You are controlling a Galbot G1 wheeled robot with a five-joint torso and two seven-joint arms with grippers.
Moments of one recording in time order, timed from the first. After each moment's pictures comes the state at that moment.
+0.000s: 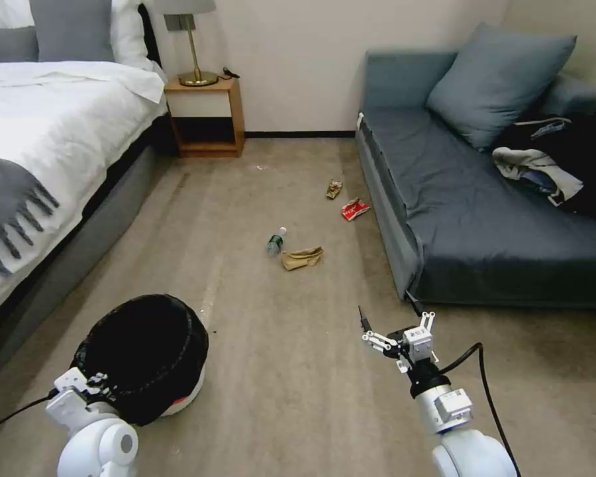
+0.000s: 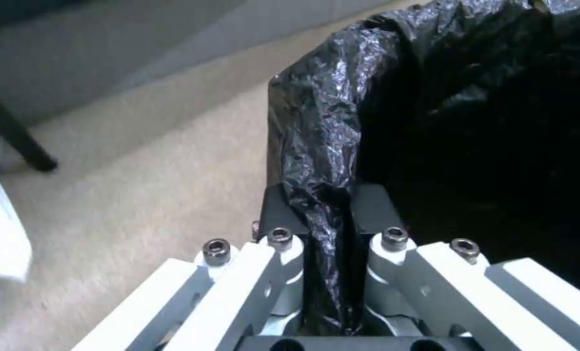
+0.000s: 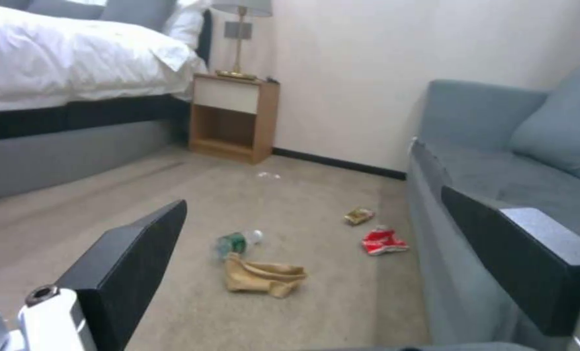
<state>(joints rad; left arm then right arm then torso) 1.57 -1.45 -0.83 -1.96 -0.50 0.33 -0.58 -1.60 1.37 0.47 2.02 -0.03 0.19 -0.12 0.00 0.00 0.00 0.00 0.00</state>
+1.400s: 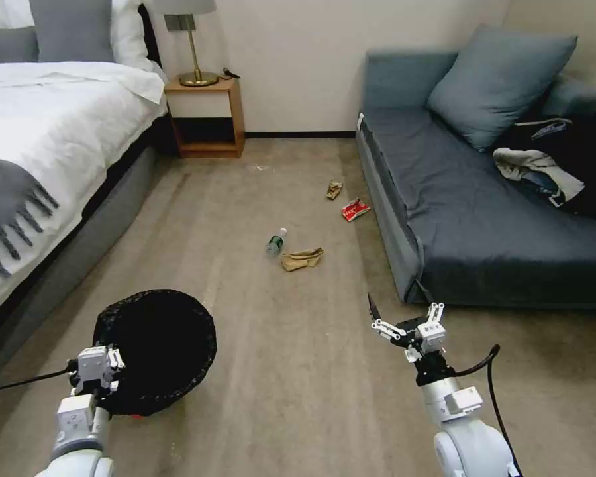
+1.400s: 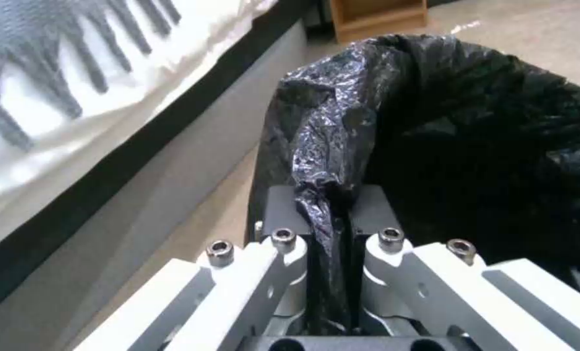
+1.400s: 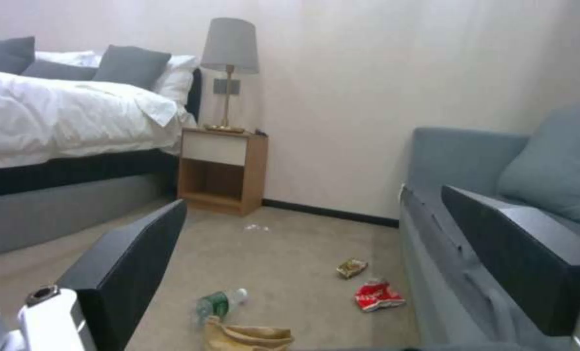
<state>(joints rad) 1.66 -1.44 -0.88 -2.00 -0.03 0.10 -0.06 -1.52 1.38 0.49 1.91 0.02 0.38 -0.13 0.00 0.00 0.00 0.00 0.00</state>
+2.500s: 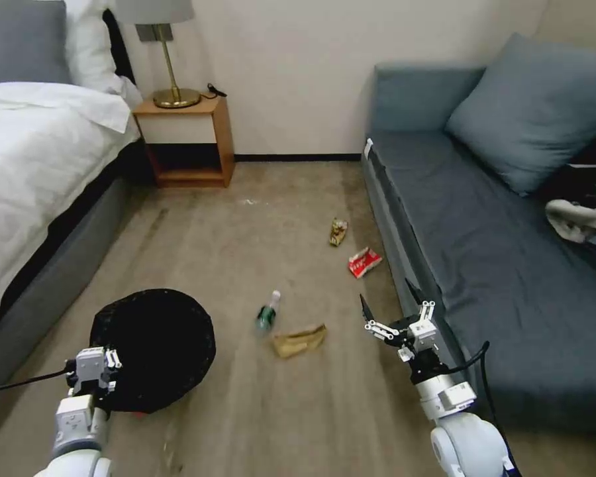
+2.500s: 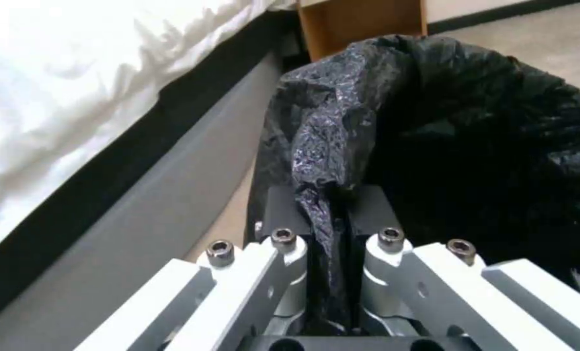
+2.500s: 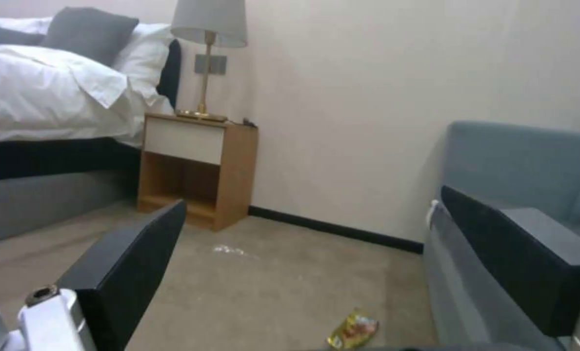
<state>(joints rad) 1.66 -1.43 -0.89 -1.98 -0.03 0.07 -0.07 -1.50 1.35 0.47 1.88 0.01 0.39 -0.15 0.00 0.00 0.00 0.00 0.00</state>
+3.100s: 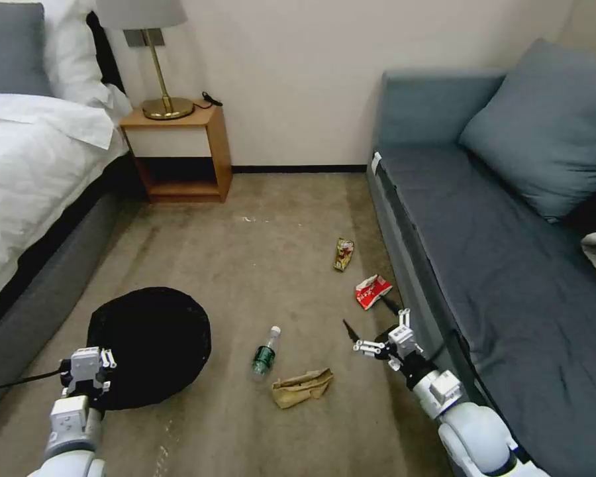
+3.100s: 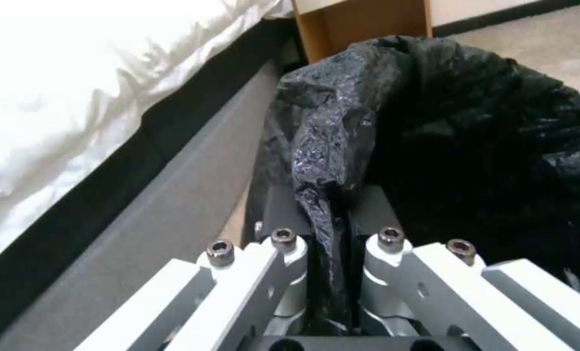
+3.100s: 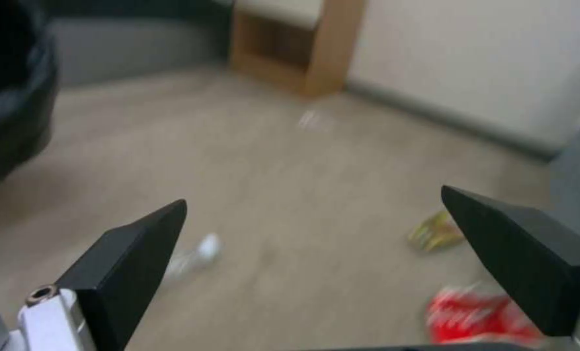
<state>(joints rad) 1.67 -1.40 -0.90 -1.97 -0.03 0.06 -0.08 -1.35 1.02 0.22 1.77 0.16 0.07 -0.24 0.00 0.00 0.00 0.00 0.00</state>
